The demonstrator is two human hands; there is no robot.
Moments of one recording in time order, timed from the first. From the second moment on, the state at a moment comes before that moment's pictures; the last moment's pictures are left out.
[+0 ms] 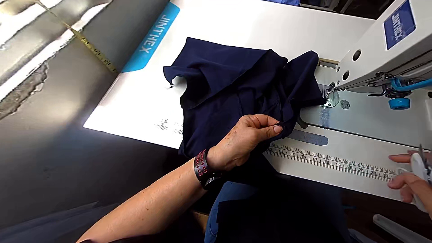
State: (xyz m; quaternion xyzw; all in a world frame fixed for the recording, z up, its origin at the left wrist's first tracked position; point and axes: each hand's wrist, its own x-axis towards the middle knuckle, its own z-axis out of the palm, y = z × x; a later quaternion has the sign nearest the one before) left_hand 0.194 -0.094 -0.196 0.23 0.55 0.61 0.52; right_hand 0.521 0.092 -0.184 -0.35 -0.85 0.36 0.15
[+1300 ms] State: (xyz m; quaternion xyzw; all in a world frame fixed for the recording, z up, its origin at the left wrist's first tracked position) left_hand 0.191 -0.088 -0.212 0.19 0.47 0.66 0.56; right_hand 0.373 0.033 -0.194 -0.20 -0.43 0.88 -0.04
